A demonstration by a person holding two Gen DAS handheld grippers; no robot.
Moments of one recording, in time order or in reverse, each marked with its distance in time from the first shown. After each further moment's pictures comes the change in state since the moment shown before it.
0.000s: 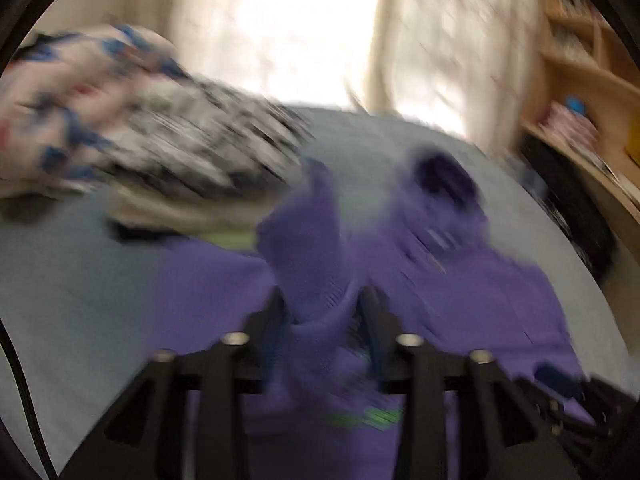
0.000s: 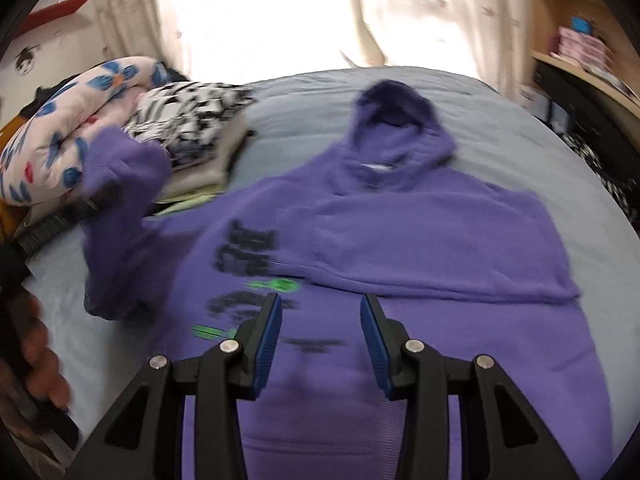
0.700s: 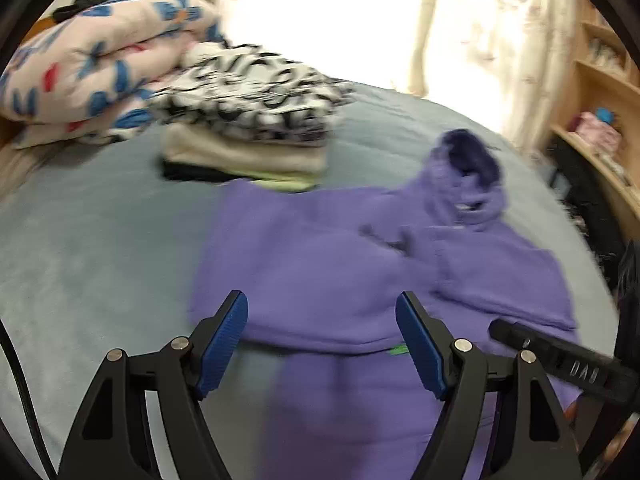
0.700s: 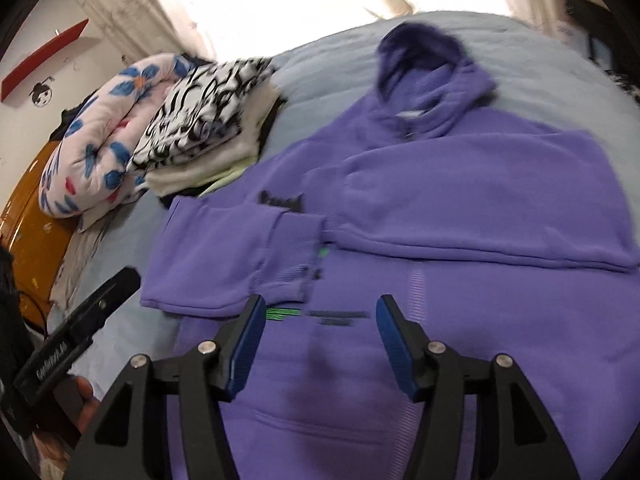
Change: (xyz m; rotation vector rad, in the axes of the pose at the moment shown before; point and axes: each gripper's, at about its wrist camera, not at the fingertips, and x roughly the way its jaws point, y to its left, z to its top) left arm -0.050 0.040 -0.044 -0.132 0.025 0.176; right arm 0.044 0.005 0.010 0.055 0.175 0.316
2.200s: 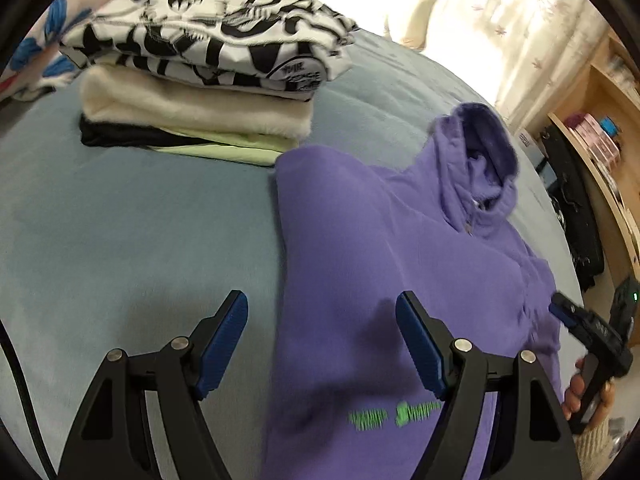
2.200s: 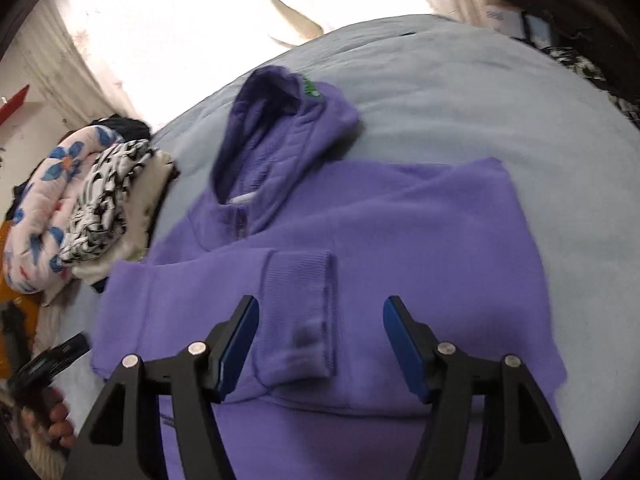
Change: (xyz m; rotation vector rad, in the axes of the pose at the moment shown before) left arm 0.132 0.015 0.067 -0.075 0.268 -0.203; right arm -0.019 -0.172 0.077 0.147 -0.099 -0.097
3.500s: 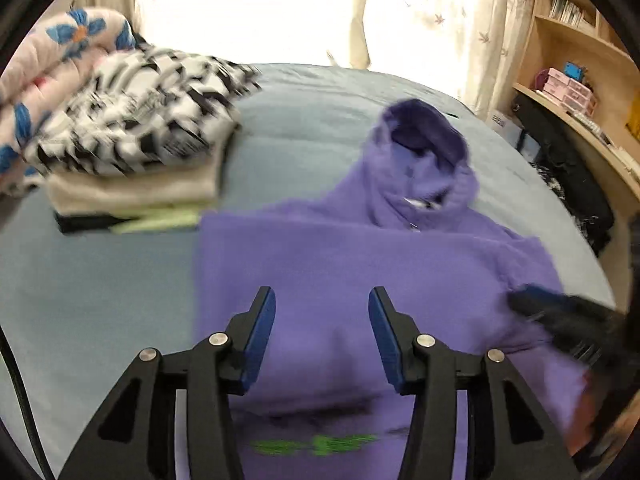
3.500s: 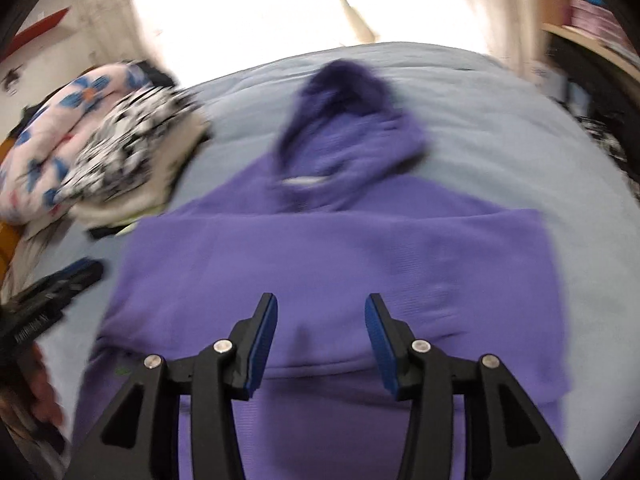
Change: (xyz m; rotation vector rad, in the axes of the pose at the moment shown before) left arm 0.008 -0.125 -0.029 0.233 -0.148 0.046; right arm 0.009 0.109 -0.035 -0.278 0.002 -0.072
